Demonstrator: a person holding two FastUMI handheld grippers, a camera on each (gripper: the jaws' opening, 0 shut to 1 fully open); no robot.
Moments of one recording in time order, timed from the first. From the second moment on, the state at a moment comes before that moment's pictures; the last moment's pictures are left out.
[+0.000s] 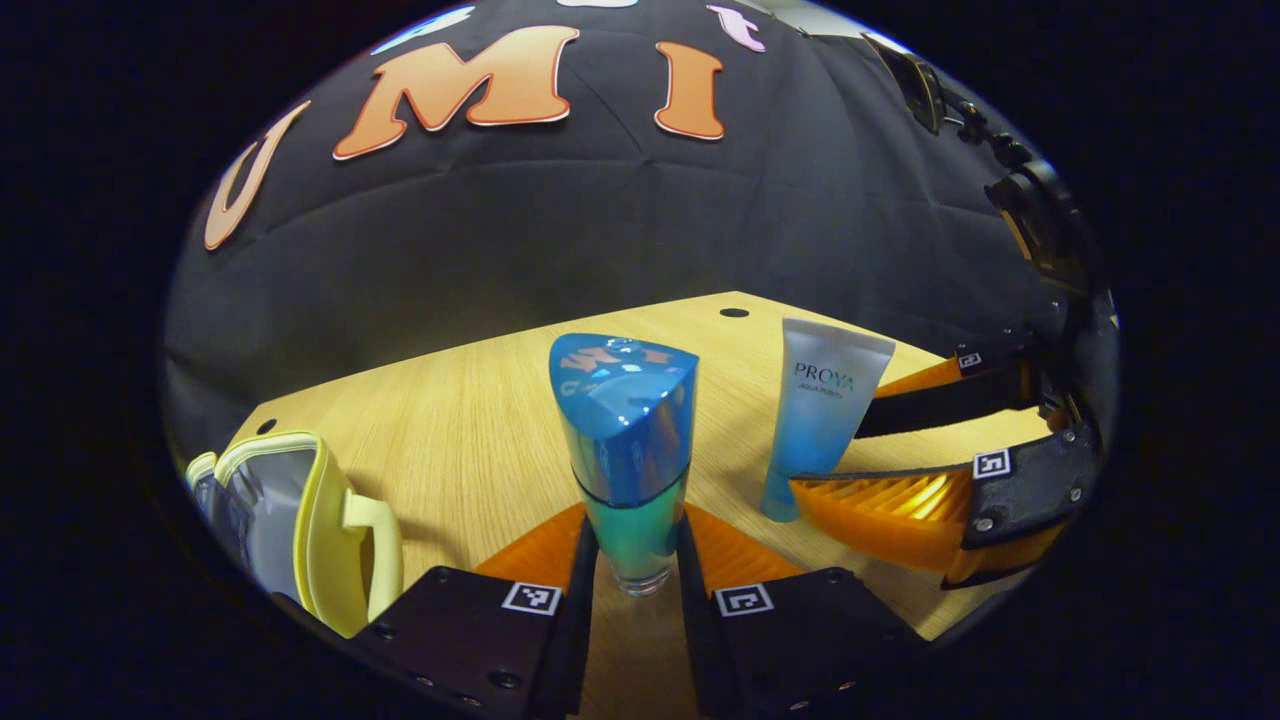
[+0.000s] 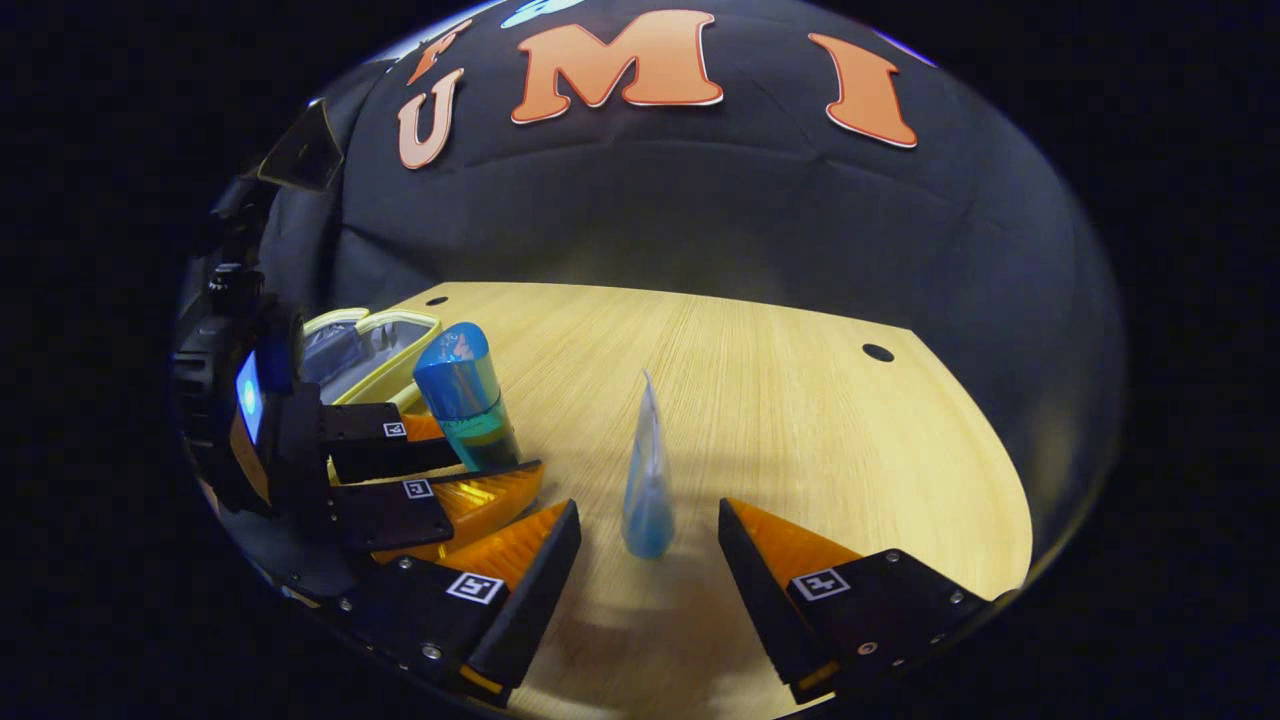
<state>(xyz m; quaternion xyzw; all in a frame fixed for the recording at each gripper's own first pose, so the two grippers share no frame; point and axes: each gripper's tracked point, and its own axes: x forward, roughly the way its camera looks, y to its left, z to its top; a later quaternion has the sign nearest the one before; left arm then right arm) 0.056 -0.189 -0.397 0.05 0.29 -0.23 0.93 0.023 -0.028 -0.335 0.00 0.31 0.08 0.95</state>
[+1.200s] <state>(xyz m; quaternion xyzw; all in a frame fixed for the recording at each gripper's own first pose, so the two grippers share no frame) 0.083 -0.052 -0.216 0.04 0.22 -0.11 0.97 0.049 0.028 -0.190 0.02 0.24 0.14 0.96</state>
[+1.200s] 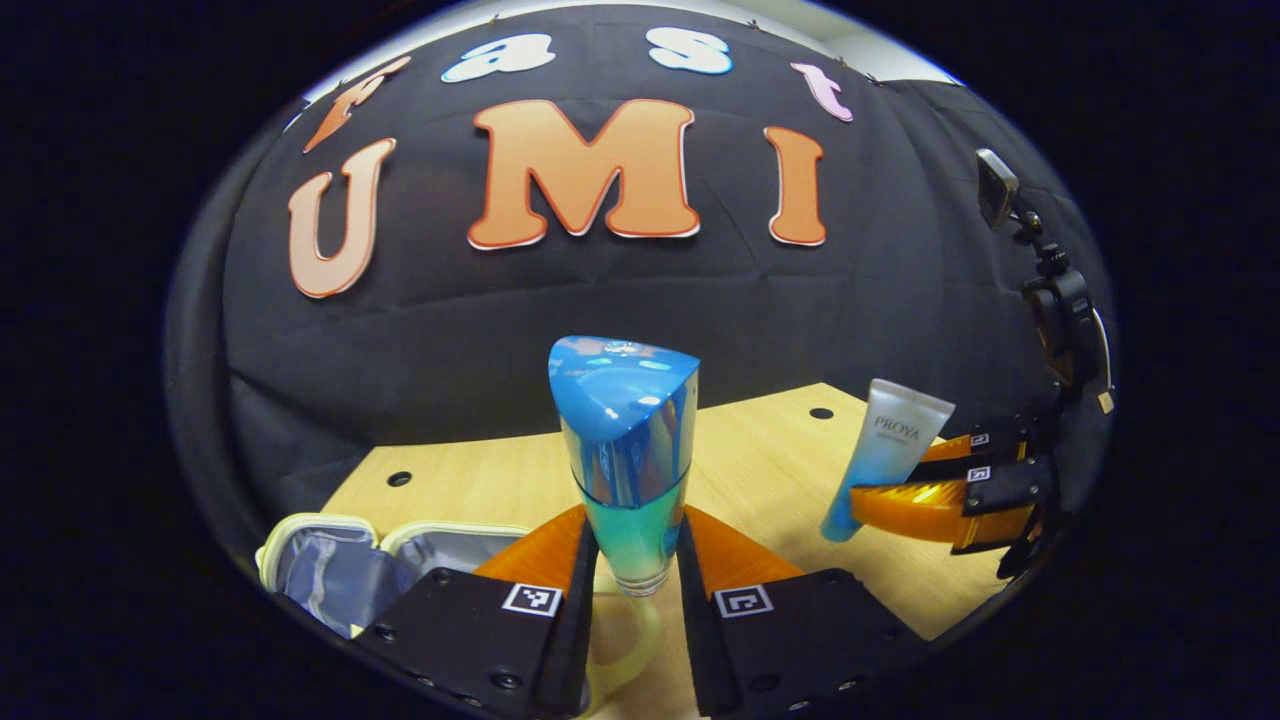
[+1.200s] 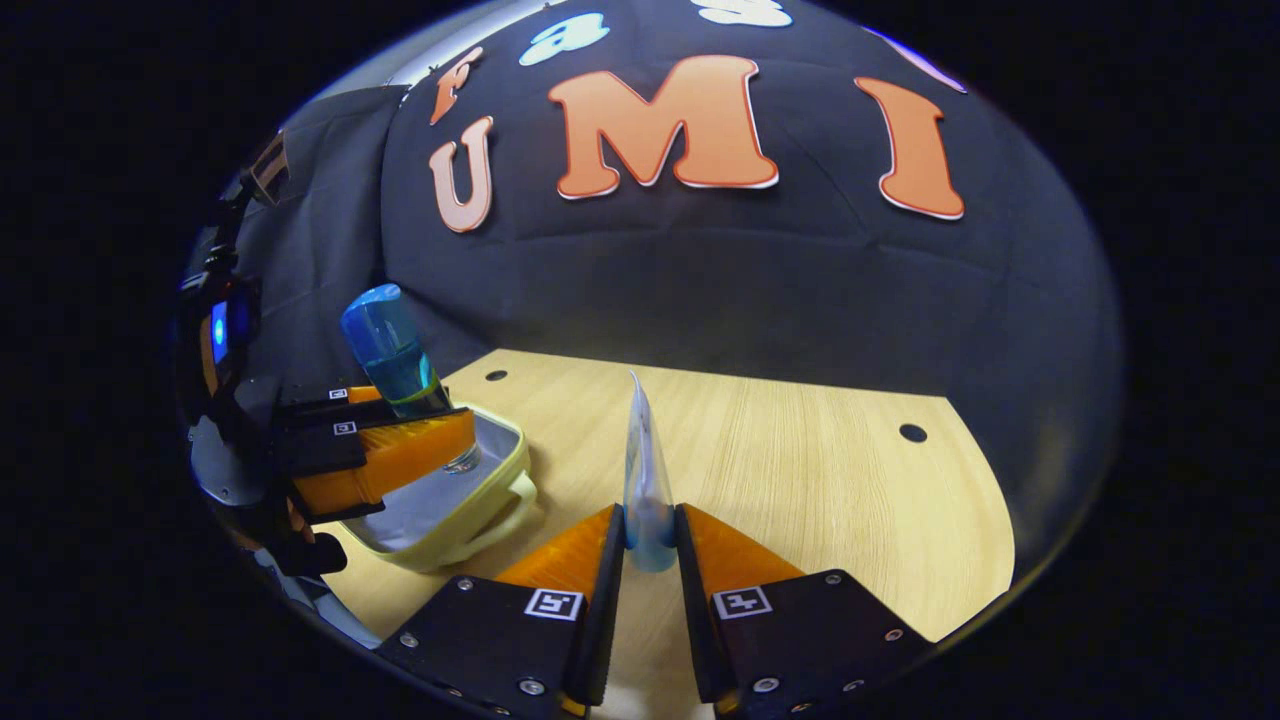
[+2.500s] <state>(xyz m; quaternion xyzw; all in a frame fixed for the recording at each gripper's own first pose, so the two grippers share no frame) 0.033 0.149 -0.316 0.05 0.41 -0.06 0.91 0.027 0.222 -0.187 0.04 0.27 0.25 0.93</state>
